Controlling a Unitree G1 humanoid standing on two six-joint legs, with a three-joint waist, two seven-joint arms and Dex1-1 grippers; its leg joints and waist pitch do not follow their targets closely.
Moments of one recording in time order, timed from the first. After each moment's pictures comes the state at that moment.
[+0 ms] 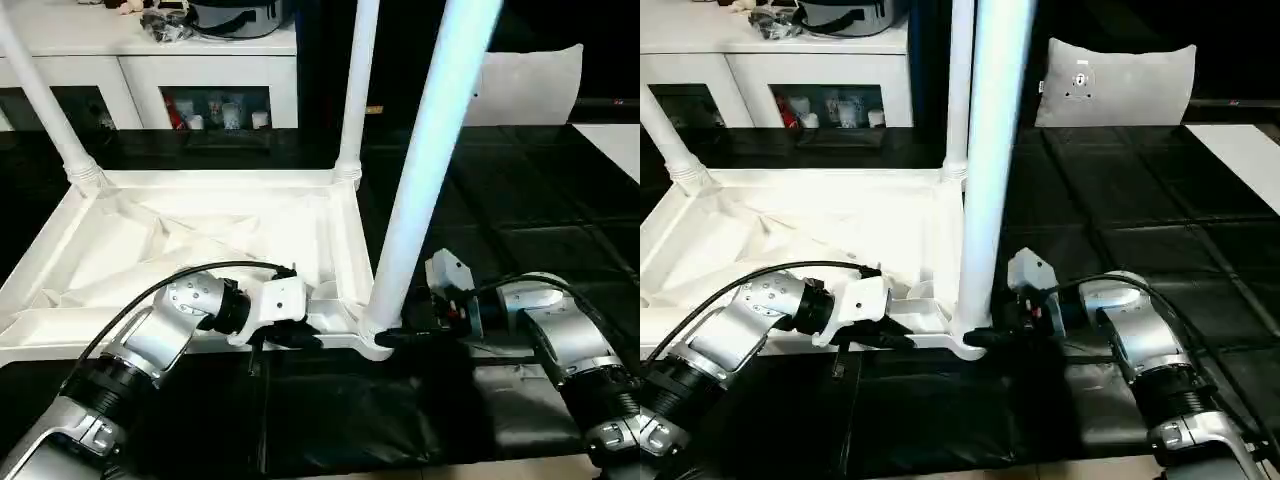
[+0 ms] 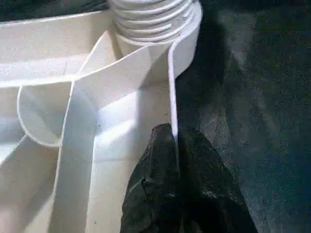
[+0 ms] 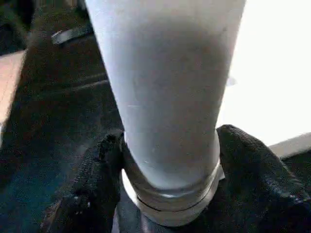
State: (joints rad) left arm -0.47 0.46 -0.41 0.28 0.01 0.18 -1.17; right arm -0.43 -0.45 0.19 0.41 0.19 0.17 1.29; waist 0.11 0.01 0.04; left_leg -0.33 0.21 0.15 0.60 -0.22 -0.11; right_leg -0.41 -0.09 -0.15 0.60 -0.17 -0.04
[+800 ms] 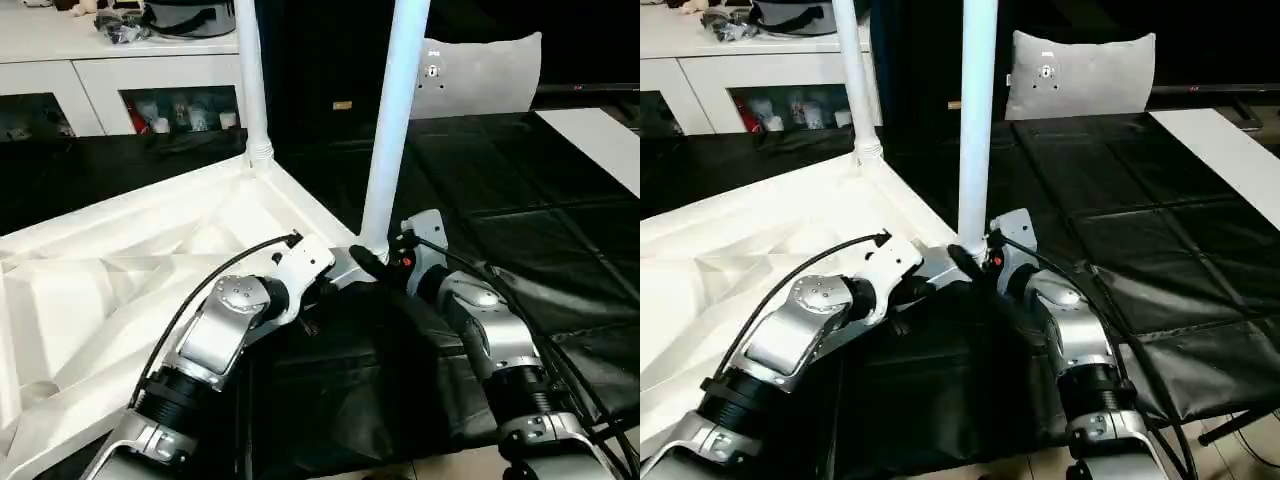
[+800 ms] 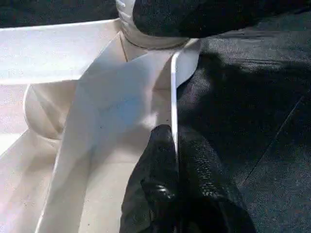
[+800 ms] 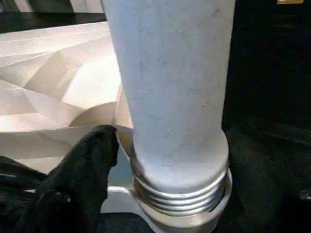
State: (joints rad) left arm -0.46 0.20 -0.31 0.21 0.09 0.53 -0.69; right arm -0.47 -0.12 0.01 0.48 0.12 0.23 0.60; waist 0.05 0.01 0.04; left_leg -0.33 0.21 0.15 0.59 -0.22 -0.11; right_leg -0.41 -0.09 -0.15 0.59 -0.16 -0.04
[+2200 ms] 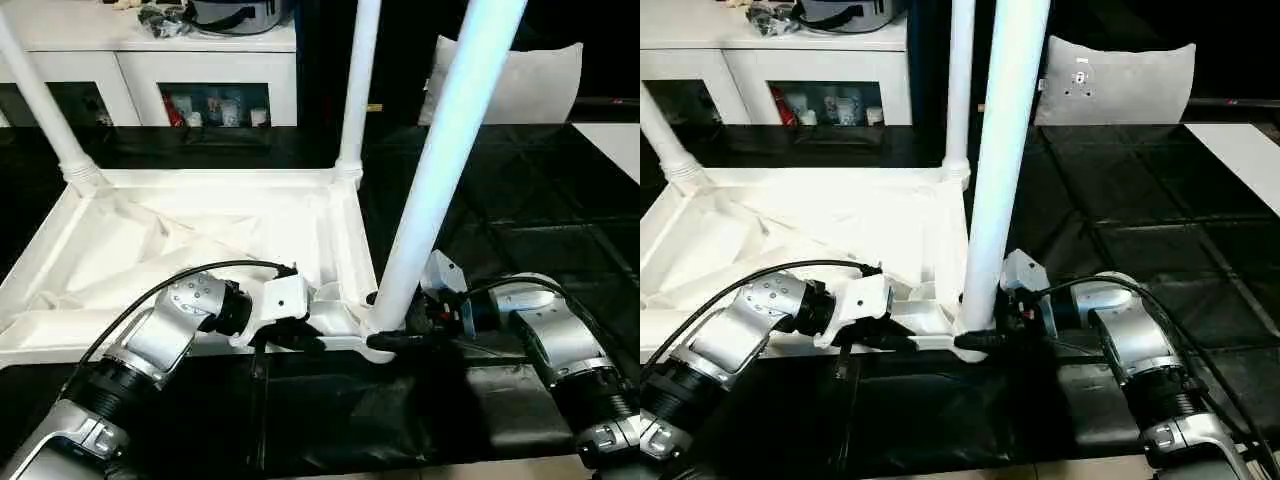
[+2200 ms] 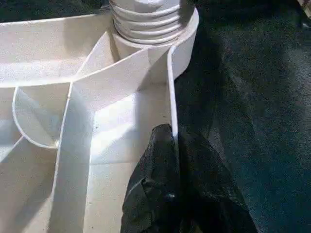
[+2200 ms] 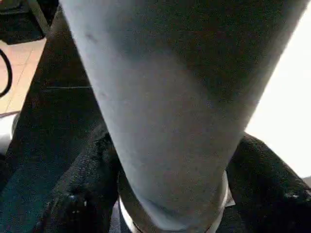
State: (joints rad) left arm -0.47 0.48 -0.43 0.26 0.00 0.14 -1.25; right arm -0.44 -0.46 0.21 0.42 0.18 0.07 1.38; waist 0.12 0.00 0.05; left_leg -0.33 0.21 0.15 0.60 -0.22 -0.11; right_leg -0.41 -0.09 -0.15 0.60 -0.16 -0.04
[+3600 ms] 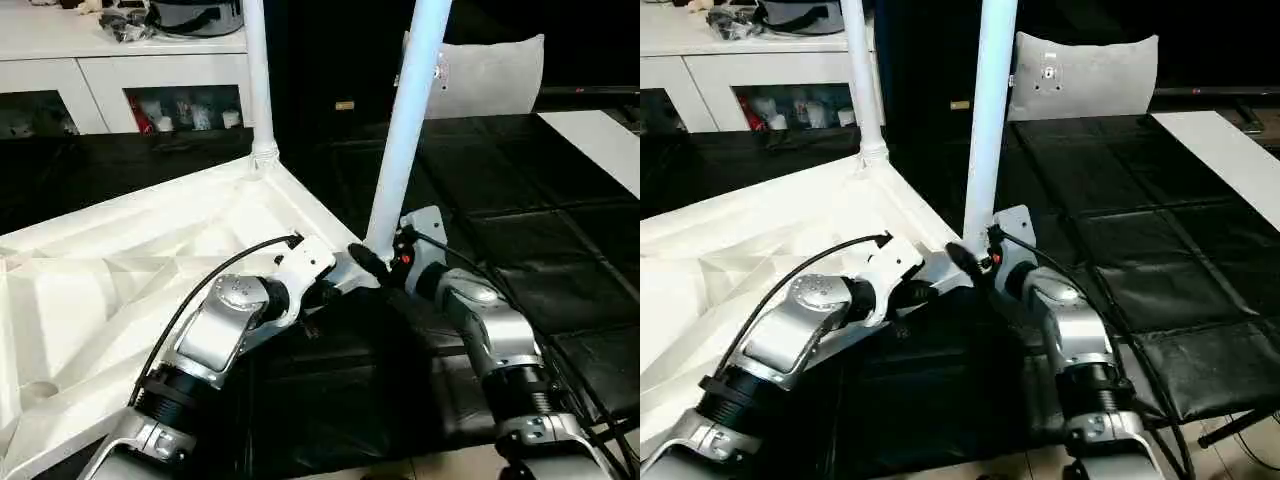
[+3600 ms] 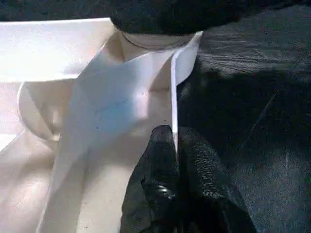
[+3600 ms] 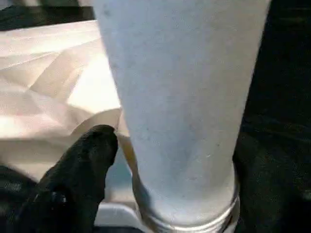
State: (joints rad) left arm -0.47 0.22 -0.31 0.21 0.06 0.54 -0.77; right arm -0.46 -0.14 0.00 0.41 0.12 0.32 0.64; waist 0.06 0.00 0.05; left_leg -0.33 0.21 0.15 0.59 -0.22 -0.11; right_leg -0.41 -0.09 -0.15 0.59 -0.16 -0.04
